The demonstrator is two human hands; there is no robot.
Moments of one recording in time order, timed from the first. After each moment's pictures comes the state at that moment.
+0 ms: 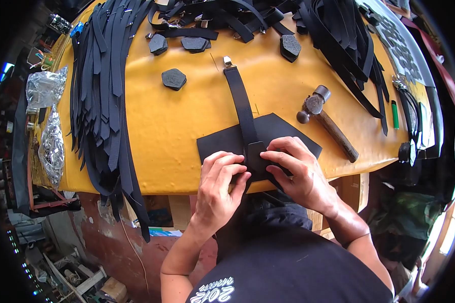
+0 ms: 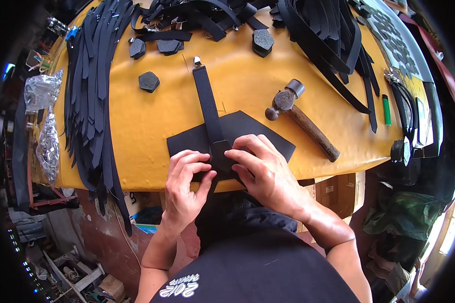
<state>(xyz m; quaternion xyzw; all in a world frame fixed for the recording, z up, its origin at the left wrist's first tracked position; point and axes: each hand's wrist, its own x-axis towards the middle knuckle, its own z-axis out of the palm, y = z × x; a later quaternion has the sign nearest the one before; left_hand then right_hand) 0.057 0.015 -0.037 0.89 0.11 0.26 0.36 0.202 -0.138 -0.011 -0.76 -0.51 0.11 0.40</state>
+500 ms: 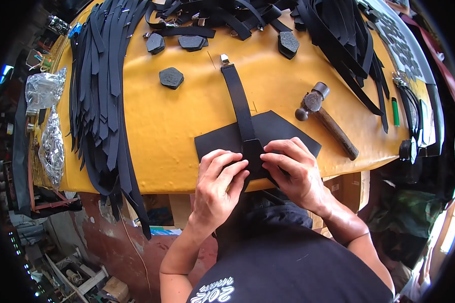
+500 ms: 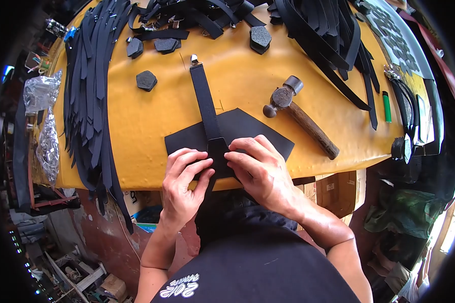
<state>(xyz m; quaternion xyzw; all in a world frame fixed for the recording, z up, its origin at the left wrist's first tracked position) 0.058 0.016 -0.035 0.90 0.10 0.27 0.34 0.197 -0.137 -0.026 -0.75 -0.51 0.03 0.42</state>
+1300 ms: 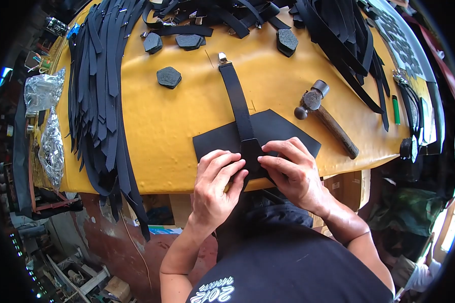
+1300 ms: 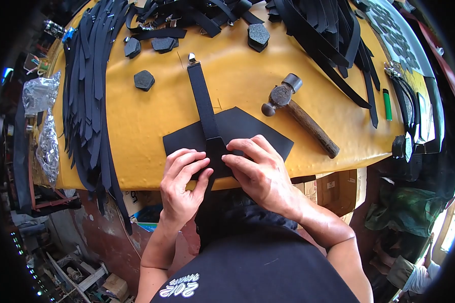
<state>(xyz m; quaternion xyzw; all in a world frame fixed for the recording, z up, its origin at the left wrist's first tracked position) 0.058 0.015 -0.038 0.90 0.11 0.28 0.33 0.196 -0.140 -0.028 -0.75 -0.52 0.03 0.41</state>
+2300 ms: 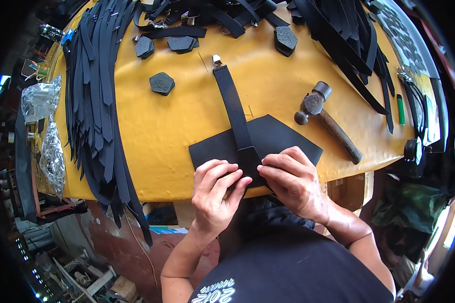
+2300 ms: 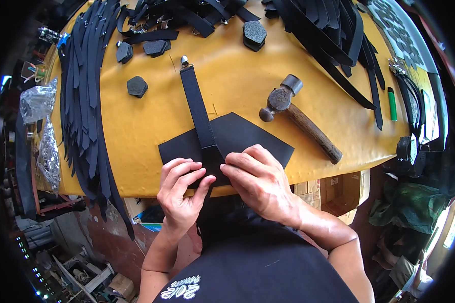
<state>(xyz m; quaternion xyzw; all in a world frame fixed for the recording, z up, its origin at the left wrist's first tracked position) 0.061 0.012 -0.042 0.89 0.11 0.31 0.32 0.199 -0.143 -0.032 -0.72 -0.55 0.01 0.42</state>
